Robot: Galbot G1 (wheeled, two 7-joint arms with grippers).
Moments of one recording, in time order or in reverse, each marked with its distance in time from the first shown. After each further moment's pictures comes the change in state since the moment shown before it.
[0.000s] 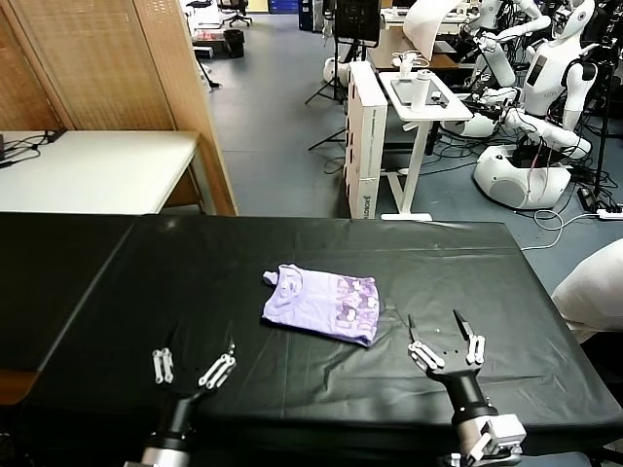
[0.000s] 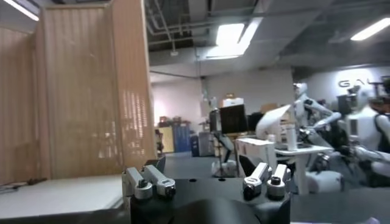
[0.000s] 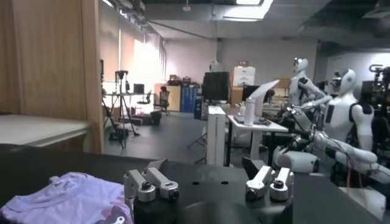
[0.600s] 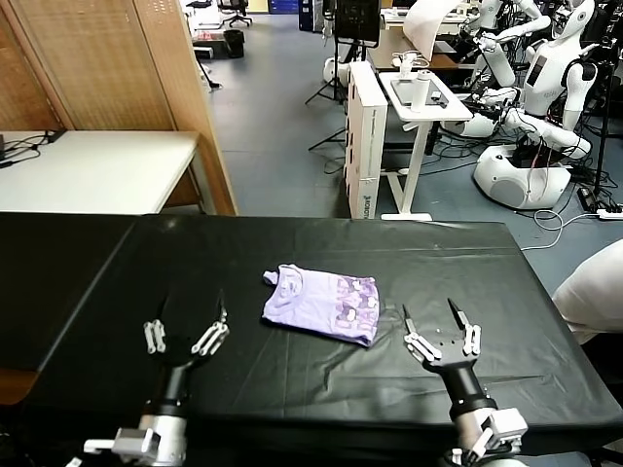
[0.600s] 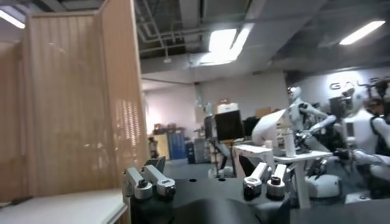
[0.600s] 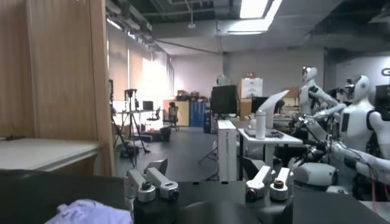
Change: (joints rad) left arm -0.116 0.033 0.015 -0.028 -0.041 0.087 -0.073; right arm 0.025 -0.014 -0.001 0.009 0.006 0.029 -0.020
